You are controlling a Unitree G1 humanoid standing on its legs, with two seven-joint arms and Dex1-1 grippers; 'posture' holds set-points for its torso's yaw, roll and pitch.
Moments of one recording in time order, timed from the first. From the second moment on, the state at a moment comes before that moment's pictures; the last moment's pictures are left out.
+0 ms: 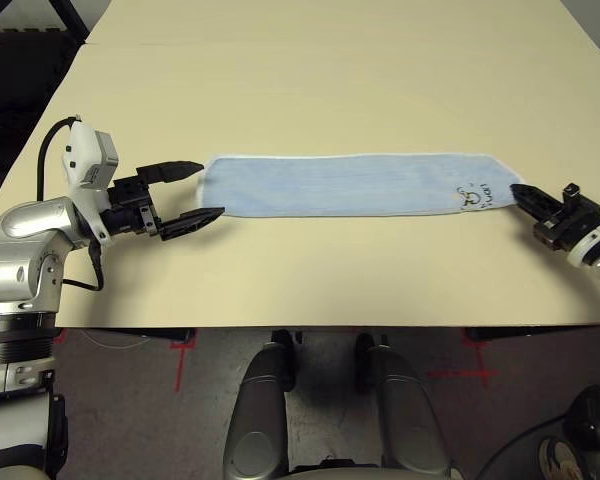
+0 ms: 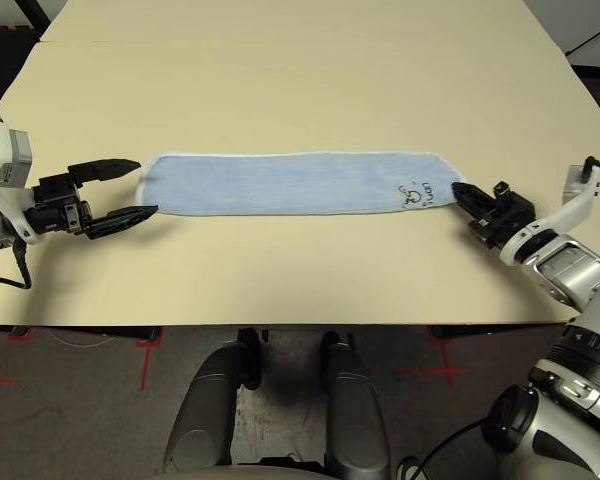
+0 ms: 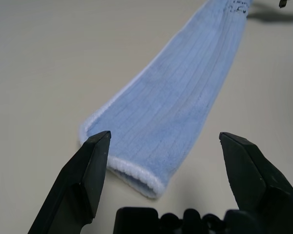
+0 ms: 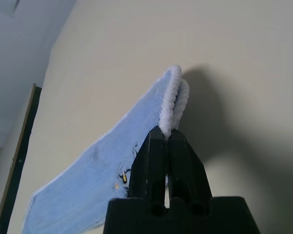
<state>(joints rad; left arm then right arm) -0.47 0.84 0.19 0.17 -0.48 0.21 -1.24 -0.50 -0.55 -0.80 0.21 1.00 1.10 0.27</state>
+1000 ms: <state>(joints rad) -0.49 0.82 0.18 0.17 -0.47 0.20 -1.24 -0.53 -0.53 -0.33 0.00 0.97 1.13 0.54</state>
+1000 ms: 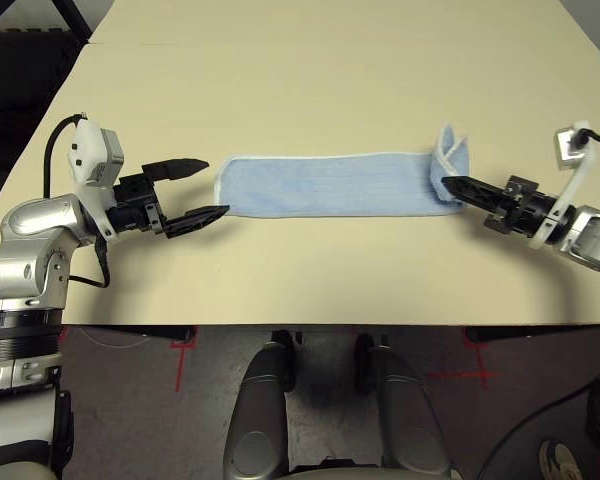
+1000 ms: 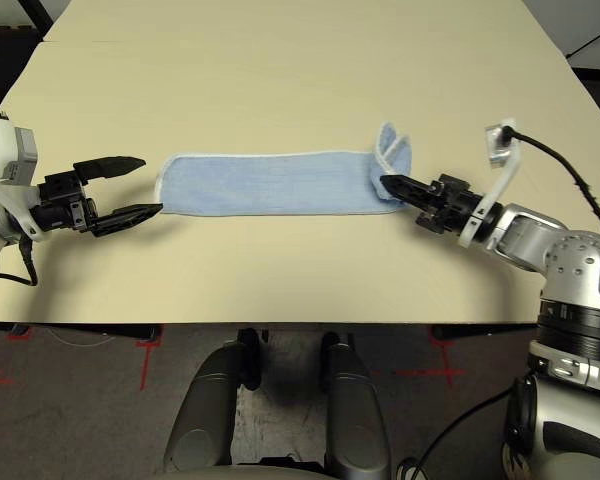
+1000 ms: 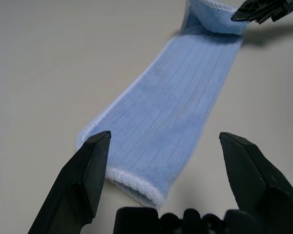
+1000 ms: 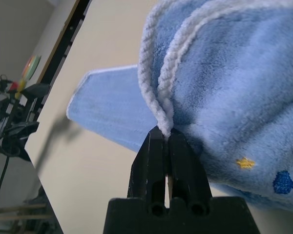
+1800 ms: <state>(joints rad) -0.51 0.81 0.17 0.18 -0.46 0.20 -1.23 -0.60 -0.30 -0.21 -0.07 0.86 1.21 0.25</state>
